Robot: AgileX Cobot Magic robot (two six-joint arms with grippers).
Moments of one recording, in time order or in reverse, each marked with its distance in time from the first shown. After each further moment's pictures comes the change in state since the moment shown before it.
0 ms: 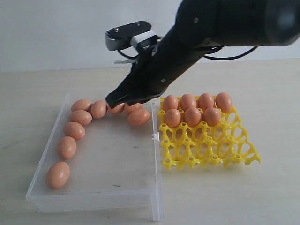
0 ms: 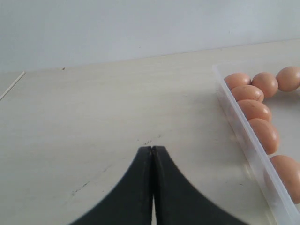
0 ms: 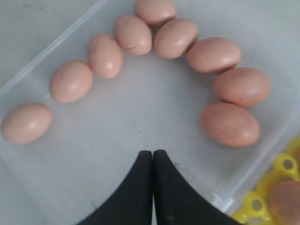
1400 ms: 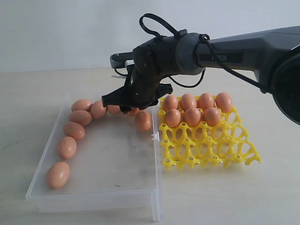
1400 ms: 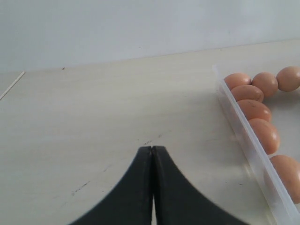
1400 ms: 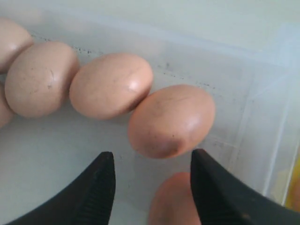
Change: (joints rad) left arm 0.000 0.000 0.000 0.000 0.000 0.000; right arm -0.010 0.423 -0.354 -0.399 0.018 0.696
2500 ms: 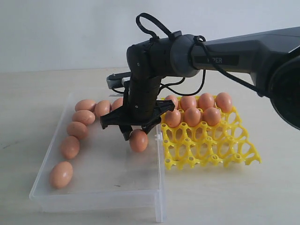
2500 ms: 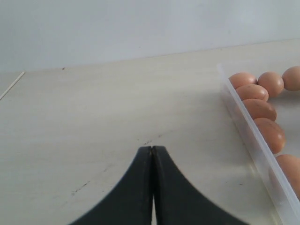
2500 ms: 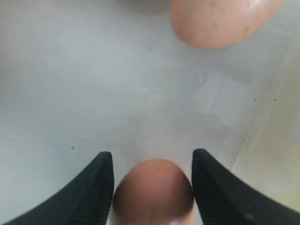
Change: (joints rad) left arm 0.000 0.000 0.000 0.000 0.000 0.000; right arm 0.026 0.002 -0.004 0.150 0.274 -0.120
